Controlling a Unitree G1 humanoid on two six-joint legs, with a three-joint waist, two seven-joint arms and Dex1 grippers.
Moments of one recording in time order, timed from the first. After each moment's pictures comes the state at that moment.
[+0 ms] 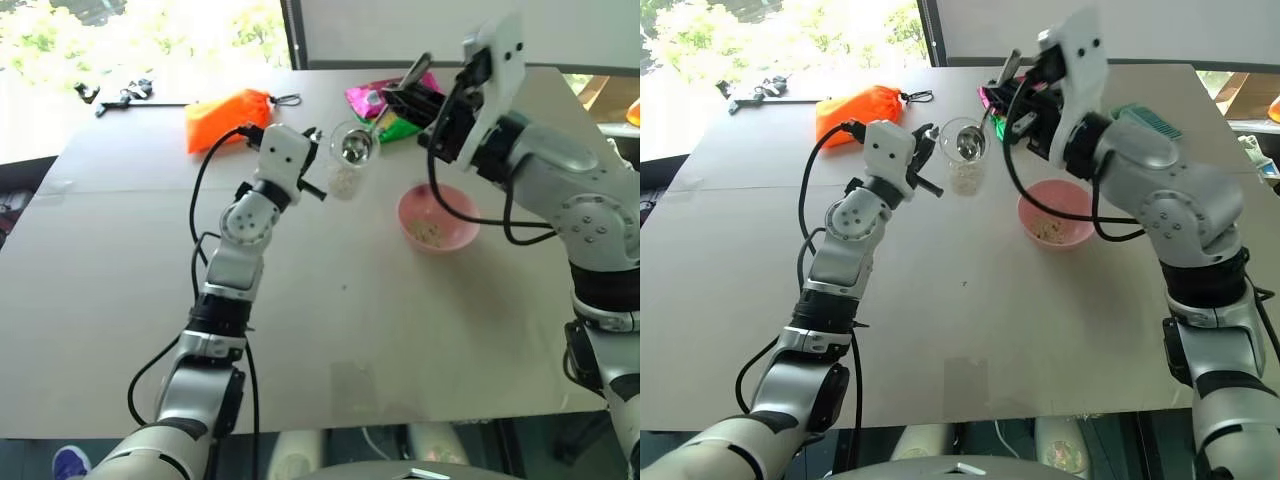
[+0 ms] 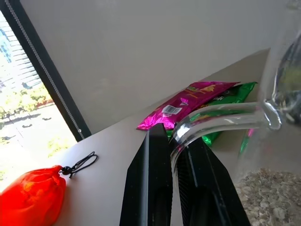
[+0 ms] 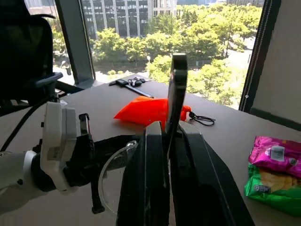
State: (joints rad) left arm -0.69 0.31 -0.05 0.23 0.02 -0.05 -0.30; right arm -0.92 -0.56 0.17 -0.27 0.75 0.69 0.27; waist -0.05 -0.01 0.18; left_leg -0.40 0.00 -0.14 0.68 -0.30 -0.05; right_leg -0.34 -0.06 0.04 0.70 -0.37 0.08
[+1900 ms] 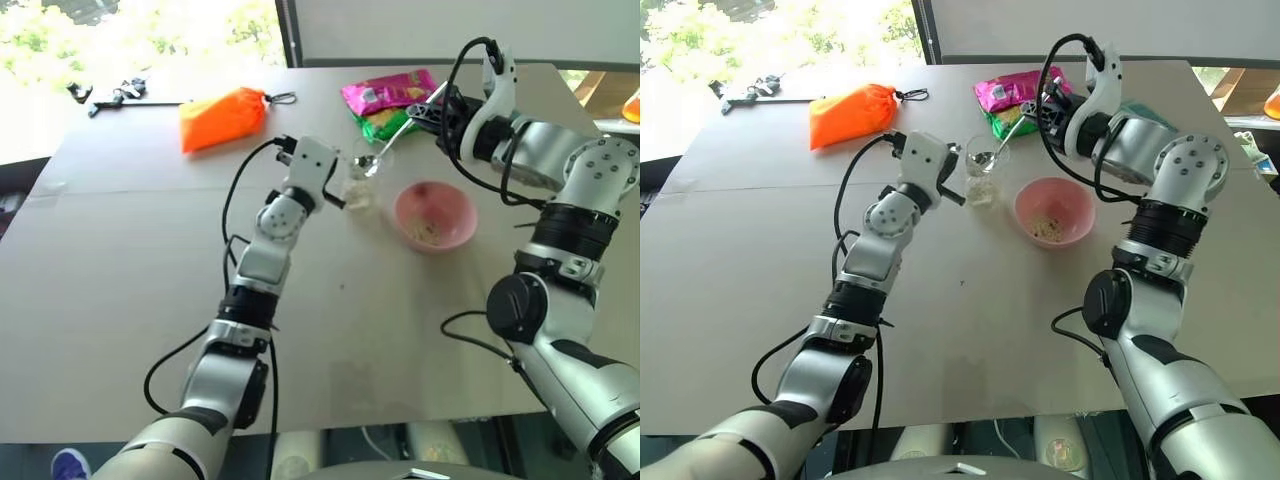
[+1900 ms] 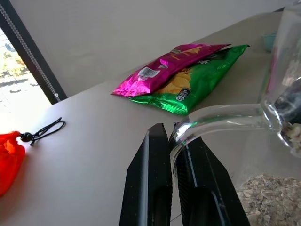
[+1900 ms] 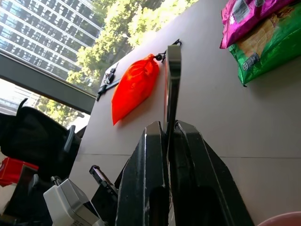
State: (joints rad) left arm -0.74 0.20 -0.07 0.36 0.07 0.06 -0.24; right arm -1.17 -0.14 -0.64 0.25 0.86 1.35 -0.10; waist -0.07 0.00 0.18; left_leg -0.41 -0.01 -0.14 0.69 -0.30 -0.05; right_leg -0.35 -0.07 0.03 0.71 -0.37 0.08
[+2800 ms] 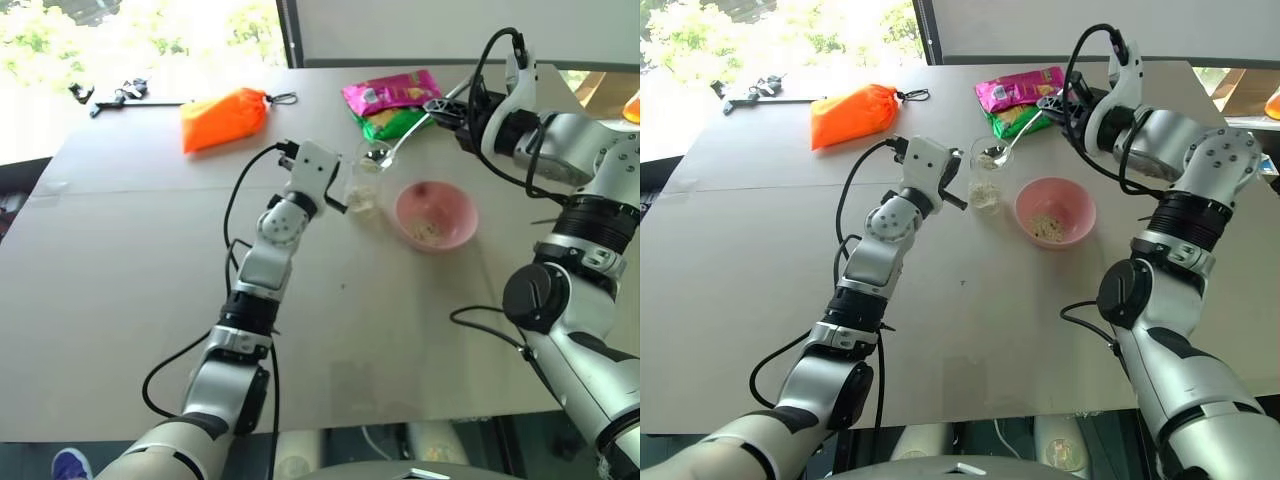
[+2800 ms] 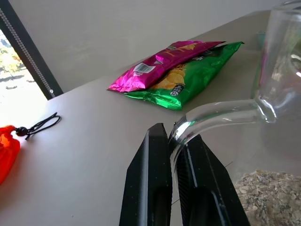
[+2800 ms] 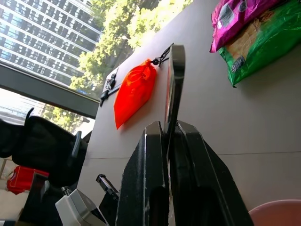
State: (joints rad) left arm -0.71 0.19 -0.08 0.31 0.07 0.09 -0.24; right arm -1.20 -0.22 -0.69 0.32 0.96 1.39 -0.17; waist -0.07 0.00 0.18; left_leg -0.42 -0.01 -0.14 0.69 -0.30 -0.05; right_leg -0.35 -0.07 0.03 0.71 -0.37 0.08
